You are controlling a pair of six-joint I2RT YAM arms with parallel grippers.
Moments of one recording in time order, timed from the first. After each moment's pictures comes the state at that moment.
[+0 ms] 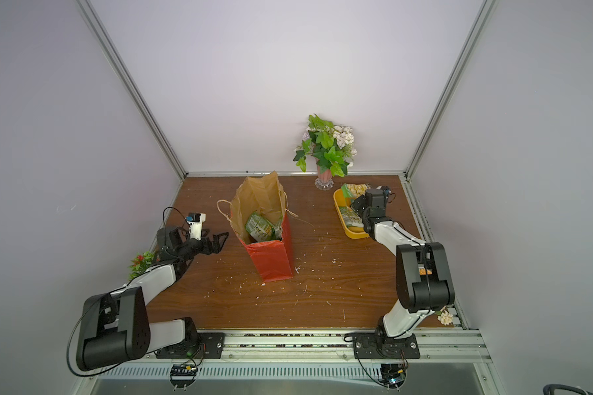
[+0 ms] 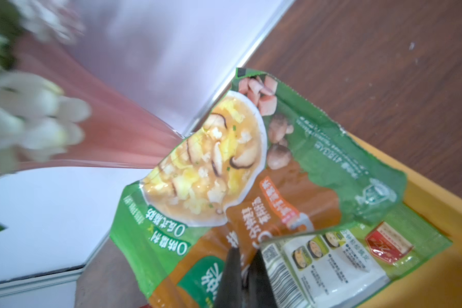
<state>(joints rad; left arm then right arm) 0.23 1.28 0.46 0.28 0.61 0.08 0.07 1.60 0.97 0.13 0.05 0.85</state>
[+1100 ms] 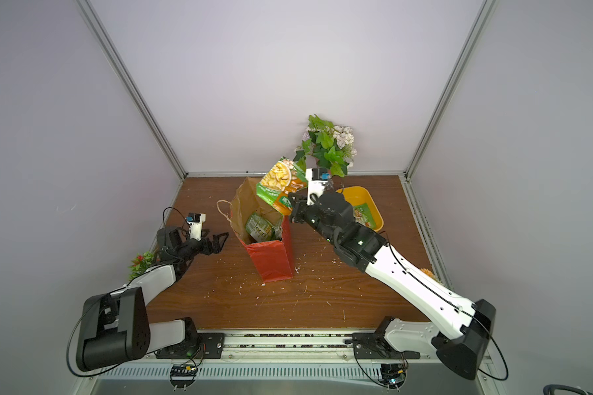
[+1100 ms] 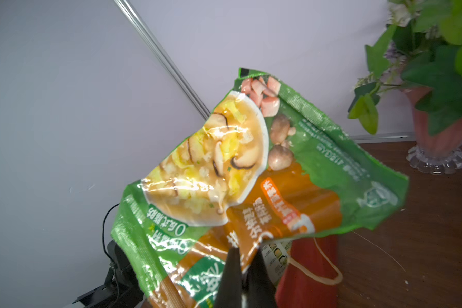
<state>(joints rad) 0.23 1.28 0.46 0.28 0.61 0.08 0.83 1.30 1.33 -0.22 0.19 0.52</state>
